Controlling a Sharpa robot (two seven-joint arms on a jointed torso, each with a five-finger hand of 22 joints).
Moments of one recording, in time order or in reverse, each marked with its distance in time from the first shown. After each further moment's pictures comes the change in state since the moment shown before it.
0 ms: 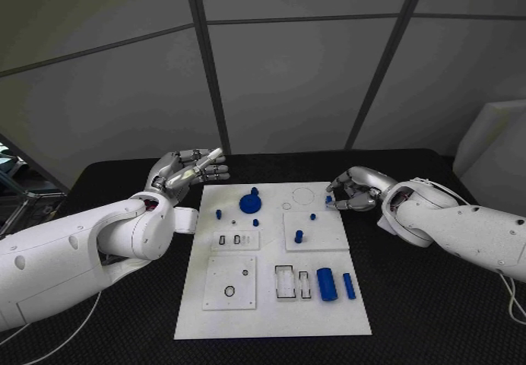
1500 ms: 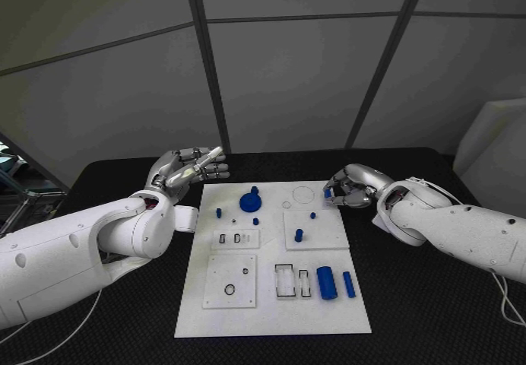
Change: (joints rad) left arm 0.000 0.000 0.000 -0.001 0.000 0.000 0.000; left_hand 0.000 0.000 0.003 -0.003 0.000 0.000 0.000 0.000 0.000 0.000 0.000 0.000 0.000 0.000 0.000 0.000 0.001 0.000 -0.004 0.004 0.000 0.001; right arm -0.005 0.024 0.000 -0.005 -0.013 -0.052 -0.003; right_hand 0.071 0.088 0.078 -0.072 -0.087 0.151 -0.049 0.082 0.021 0.046 -0.047 0.030 0.000 0.002 -0.042 0.000 0.000 0.000 0.027 -0.034 0.012 0.000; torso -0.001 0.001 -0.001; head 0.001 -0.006
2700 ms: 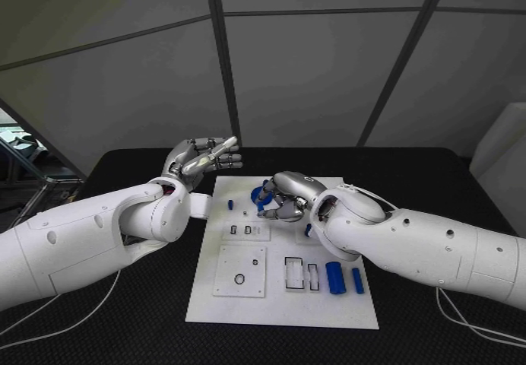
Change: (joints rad) left arm 0.000 0.029 0.000 -0.036 0.000 0.000 -0.003; left_hand 0.000 0.000 0.000 0.000 0.000 0.000 0.000 0.000 0.000 0.000 0.000 0.000 0.000 0.000 0.000 0.000 0.000 0.000 0.000 0.000 0.000 0.001; right arm -0.005 0.254 -0.017 0.207 -0.136 0.015 -0.223; right_hand -0.018 0.017 0.010 -0.004 -0.013 0.002 0.002 -0.007 0.000 0.000 0.000 0.000 0.000 0.000 0.000 0.000 0.000 0.000 -0.004 -0.003 0.000 0.000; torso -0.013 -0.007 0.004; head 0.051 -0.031
